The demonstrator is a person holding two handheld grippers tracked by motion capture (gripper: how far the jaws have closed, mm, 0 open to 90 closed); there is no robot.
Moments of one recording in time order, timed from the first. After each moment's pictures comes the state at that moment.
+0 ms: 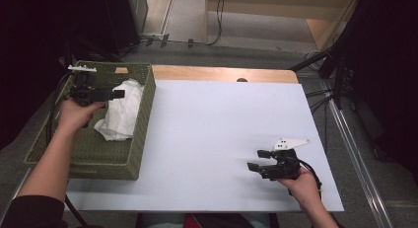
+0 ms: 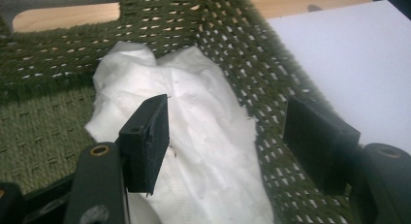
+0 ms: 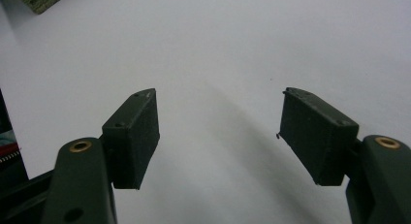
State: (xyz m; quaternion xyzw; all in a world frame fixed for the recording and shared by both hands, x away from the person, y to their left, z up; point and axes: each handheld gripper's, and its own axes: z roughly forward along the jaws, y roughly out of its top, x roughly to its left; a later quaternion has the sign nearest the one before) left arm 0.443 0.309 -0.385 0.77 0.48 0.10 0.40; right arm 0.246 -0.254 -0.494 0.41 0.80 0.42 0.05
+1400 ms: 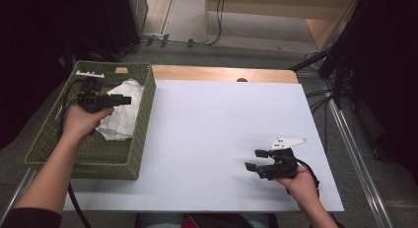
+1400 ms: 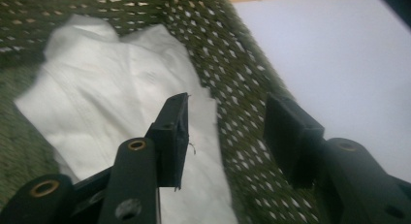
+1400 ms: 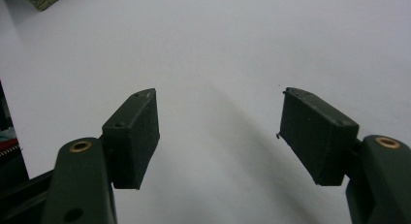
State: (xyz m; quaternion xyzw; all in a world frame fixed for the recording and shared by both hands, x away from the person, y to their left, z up) left arm 0.433 0.286 -0.389 0.78 0.49 0.08 0.38; right arm 0.249 -0.247 -0.493 0.41 0.81 0.42 0.05
